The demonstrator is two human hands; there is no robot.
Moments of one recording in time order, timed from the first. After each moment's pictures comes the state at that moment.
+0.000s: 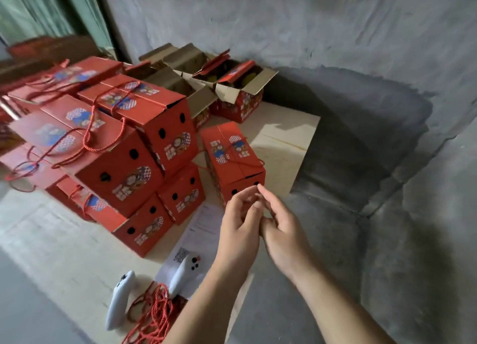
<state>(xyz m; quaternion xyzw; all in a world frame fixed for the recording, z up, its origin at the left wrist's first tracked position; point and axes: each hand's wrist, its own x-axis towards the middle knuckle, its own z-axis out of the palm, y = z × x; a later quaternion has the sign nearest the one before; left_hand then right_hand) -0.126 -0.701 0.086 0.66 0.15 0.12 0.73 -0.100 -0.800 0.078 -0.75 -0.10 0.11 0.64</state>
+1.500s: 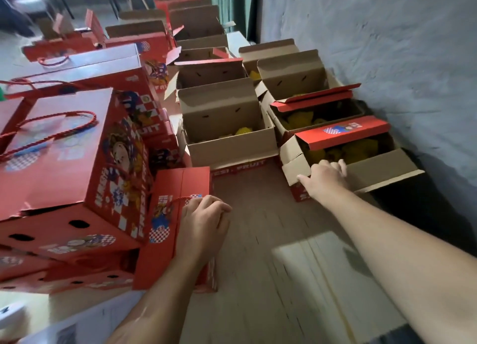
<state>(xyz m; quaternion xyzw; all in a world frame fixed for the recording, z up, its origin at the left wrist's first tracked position) 0.300 -0.560 -0.023 0.86 0.42 0.24 0.17 0.621 -0.614 -0.016 -0.91 -0.40 0.06 -0.05</state>
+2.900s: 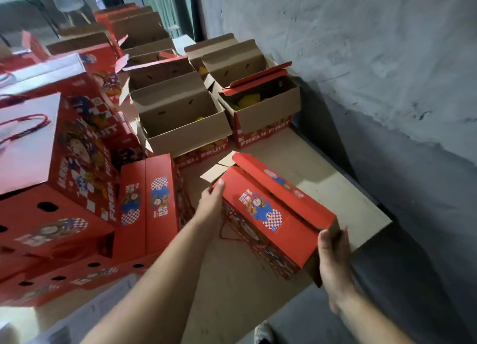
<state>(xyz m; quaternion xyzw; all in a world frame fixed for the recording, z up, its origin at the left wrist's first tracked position) 0.368 -0.638 -0.002 0.53 0.53 0.14 0.65 0.455 -0.902 -0.031 -0.78 -0.03 0.29 0.55</state>
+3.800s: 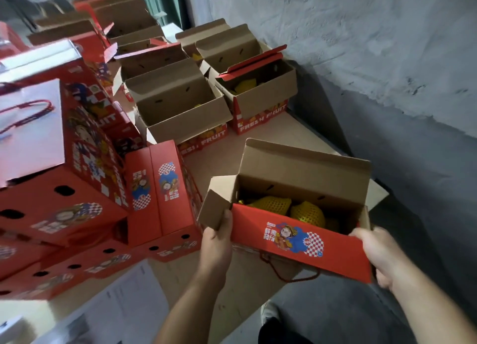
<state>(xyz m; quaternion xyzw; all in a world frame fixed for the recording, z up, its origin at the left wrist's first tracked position) 0.264 -0.720 -0.015 0.54 0.46 0.19 0.68 0.470 -0.947 -0.010 -0.83 0.12 0.35 0.41</state>
